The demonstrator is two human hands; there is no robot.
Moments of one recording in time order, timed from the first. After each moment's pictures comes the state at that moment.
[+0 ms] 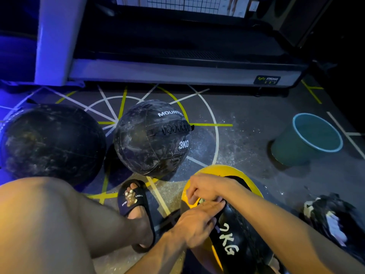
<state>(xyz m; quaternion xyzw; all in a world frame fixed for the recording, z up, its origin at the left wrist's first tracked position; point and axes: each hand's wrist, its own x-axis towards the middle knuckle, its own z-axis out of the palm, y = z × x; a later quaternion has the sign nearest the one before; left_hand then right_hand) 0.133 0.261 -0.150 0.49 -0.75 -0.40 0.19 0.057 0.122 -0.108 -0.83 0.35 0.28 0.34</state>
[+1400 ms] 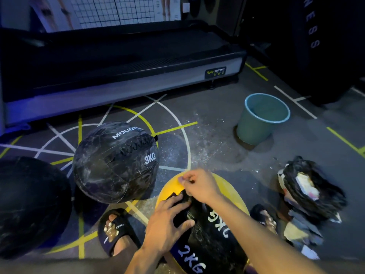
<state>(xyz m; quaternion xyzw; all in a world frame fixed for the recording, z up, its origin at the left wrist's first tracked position) 0.160 0.242 -0.161 0.57 -0.74 -0.29 0.17 -0.003 0.149 -0.110 -0.66 0.64 -0.16 0.36</state>
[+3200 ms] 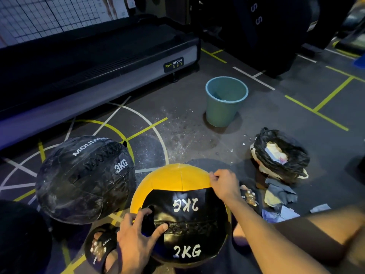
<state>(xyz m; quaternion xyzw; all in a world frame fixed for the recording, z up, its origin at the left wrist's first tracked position) 0.176 0.268 -0.182 0.67 -0.67 -0.21 0.24 -0.123 0.204 -0.140 -0.47 0.84 -0.15 0.23</state>
